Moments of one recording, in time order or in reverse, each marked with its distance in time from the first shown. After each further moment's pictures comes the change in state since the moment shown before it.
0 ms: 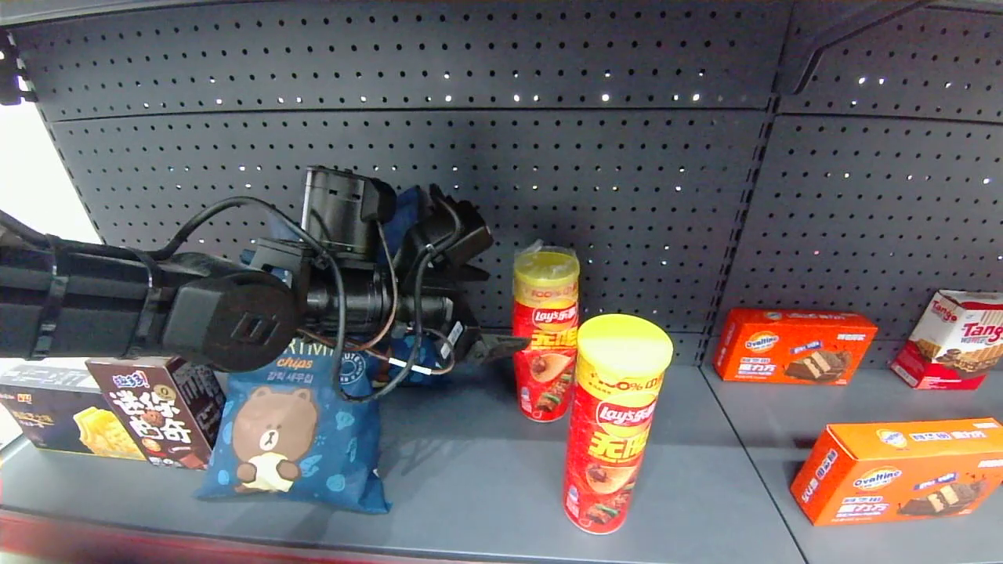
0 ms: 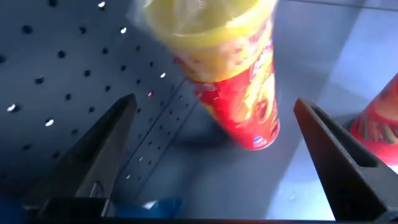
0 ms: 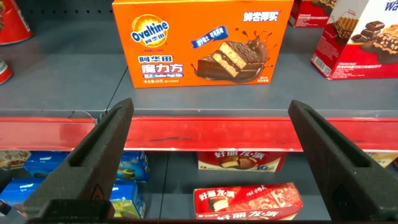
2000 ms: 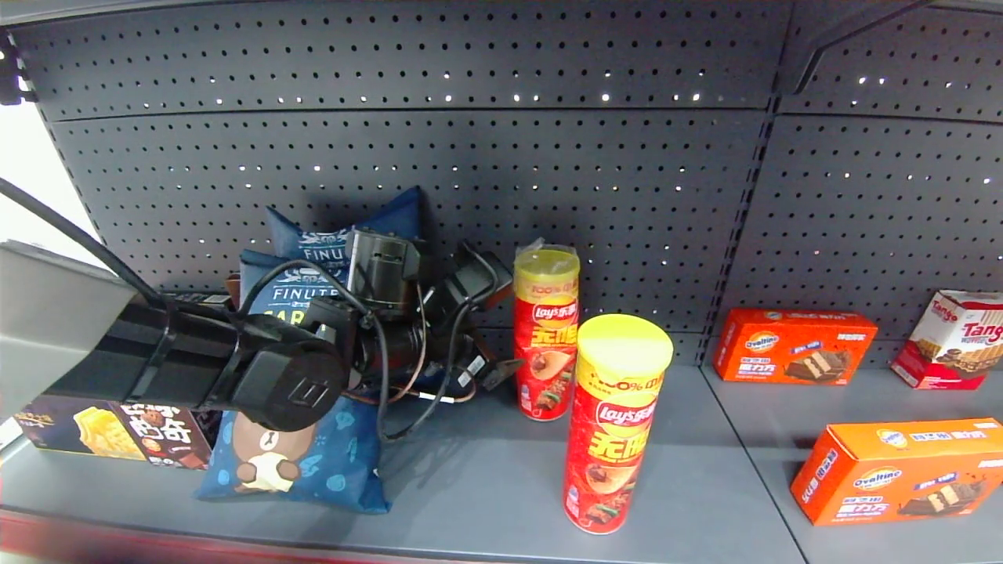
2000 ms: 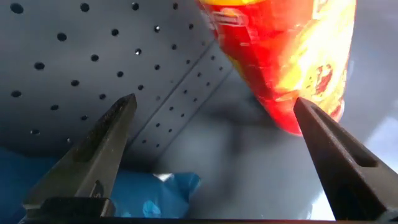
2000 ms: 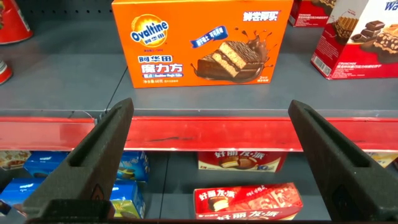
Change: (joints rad) left arm -0.065 0.079 0.126 -0.219 0.324 0.019; right arm 0.000 0.000 0.000 0.000 -0.001 0.000
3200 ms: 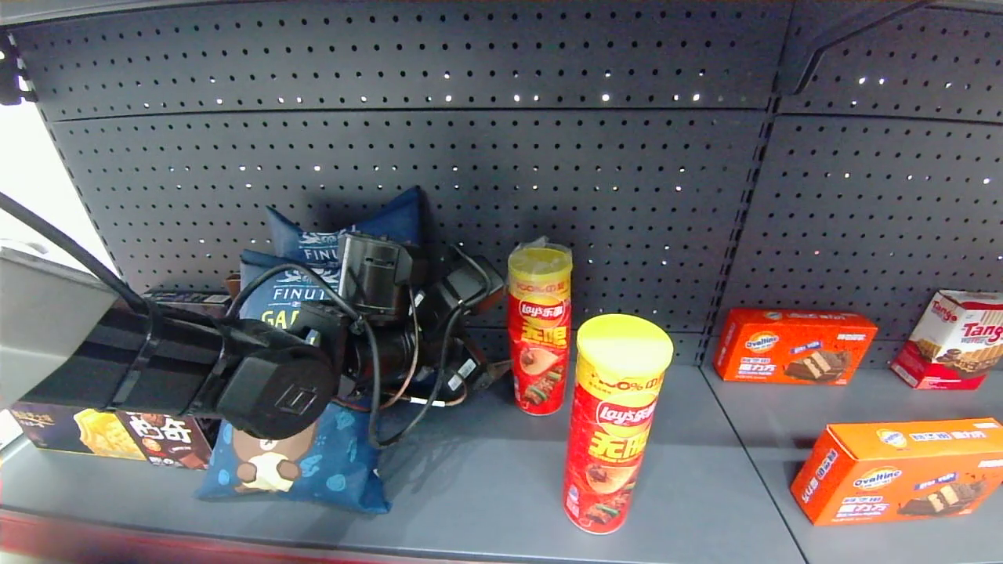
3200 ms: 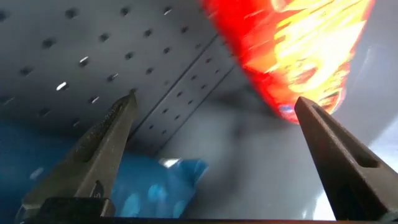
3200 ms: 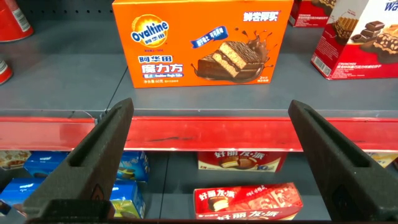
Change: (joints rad) left arm 0.005 -0.027 0.044 0.000 0.070 -0.001; right arm 0.000 0.000 0.000 0.000 0.000 0.000
